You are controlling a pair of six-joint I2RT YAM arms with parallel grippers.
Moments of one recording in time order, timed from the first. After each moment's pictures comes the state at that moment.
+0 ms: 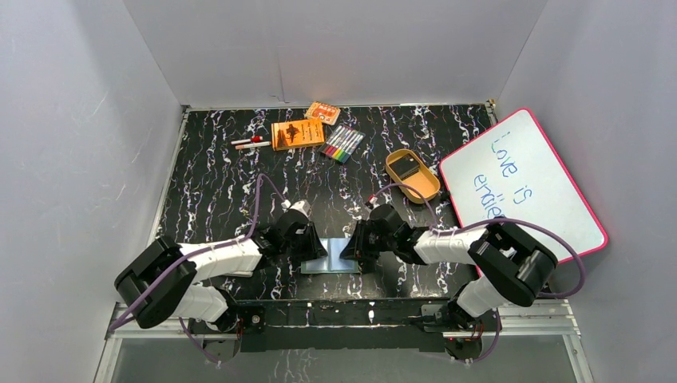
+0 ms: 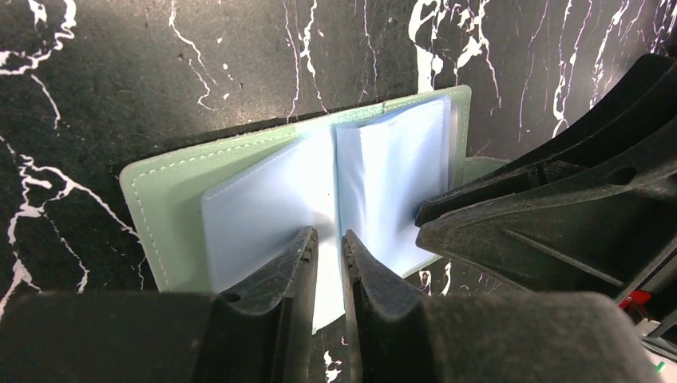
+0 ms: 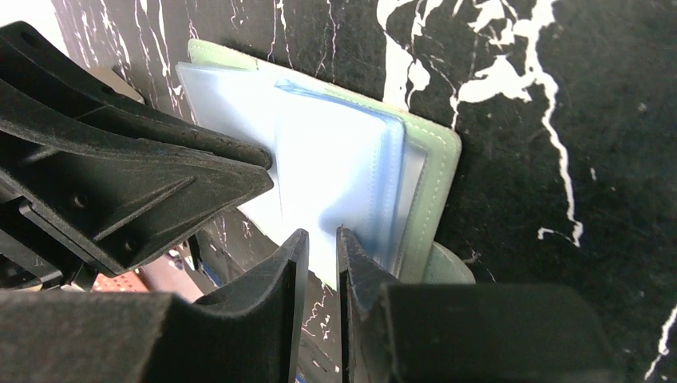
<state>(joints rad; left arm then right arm) -0.83 1.34 0.48 0.01 0.05 -0.90 0.86 1.49 0.50 0.23 -0.28 0.97</state>
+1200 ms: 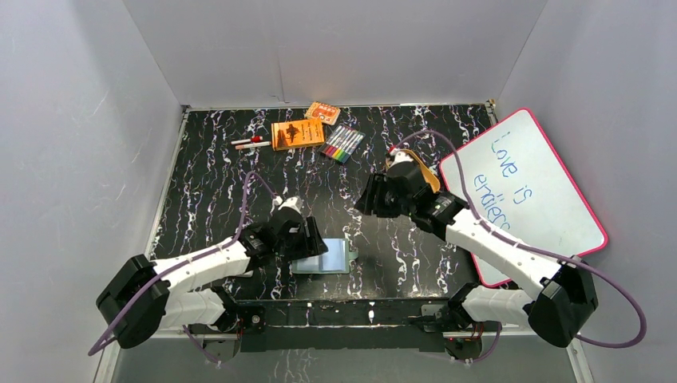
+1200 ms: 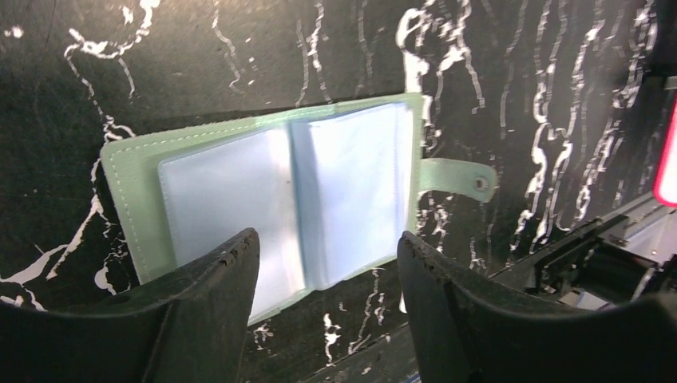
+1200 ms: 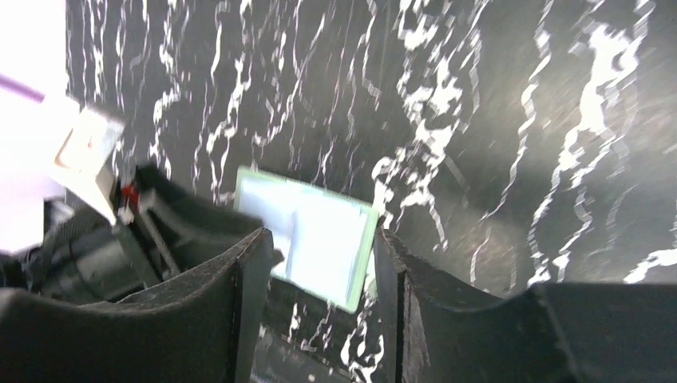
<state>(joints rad) -0.83 1.17 0.49 -0.17 -0.02 -0.90 0.79 1.16 0.88 -0.38 0.00 0.73</state>
